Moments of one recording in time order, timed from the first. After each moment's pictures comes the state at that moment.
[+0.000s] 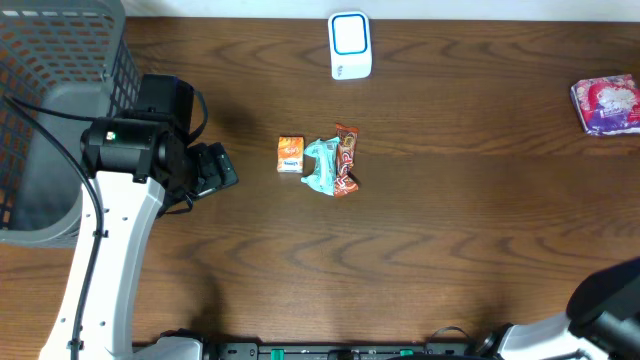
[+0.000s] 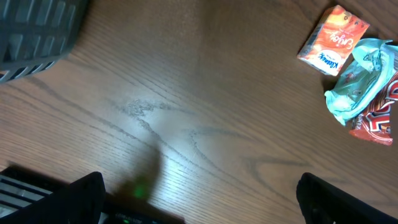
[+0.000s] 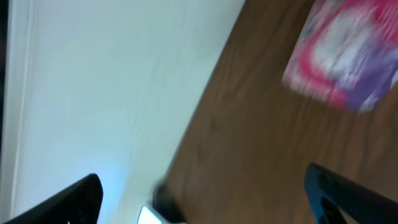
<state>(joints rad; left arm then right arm) -0.11 1.41 1.46 -1.44 -0.03 -0.54 -0.59 1.72 1.70 -0.63 -0.45 0.80</state>
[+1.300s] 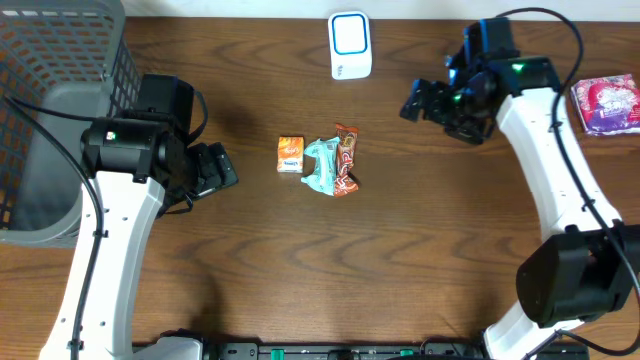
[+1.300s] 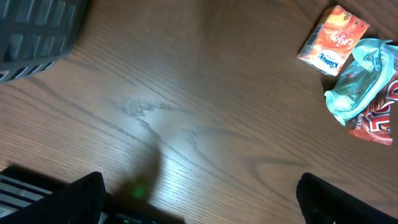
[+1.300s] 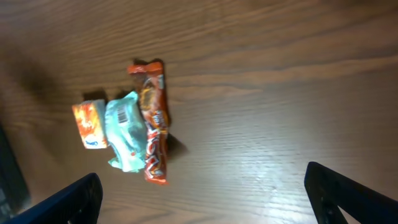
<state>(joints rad) -0.11 1.41 1.46 -1.44 -0.03 -0.54 0.16 1.83 1.67 -1.08 -0.27 0.44</state>
